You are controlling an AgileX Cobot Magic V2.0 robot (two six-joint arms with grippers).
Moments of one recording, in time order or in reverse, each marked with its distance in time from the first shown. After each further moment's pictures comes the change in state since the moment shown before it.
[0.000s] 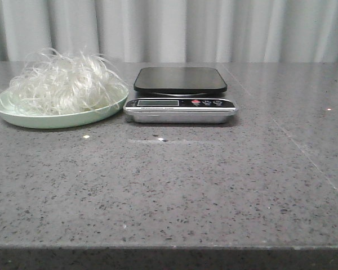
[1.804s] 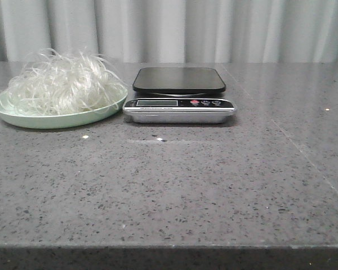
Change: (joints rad) left arm 0.000 0.000 0.000 0.061 -0.002 -0.122; right arm -0.514 0.000 0.291 0.006 -0.098 0.000
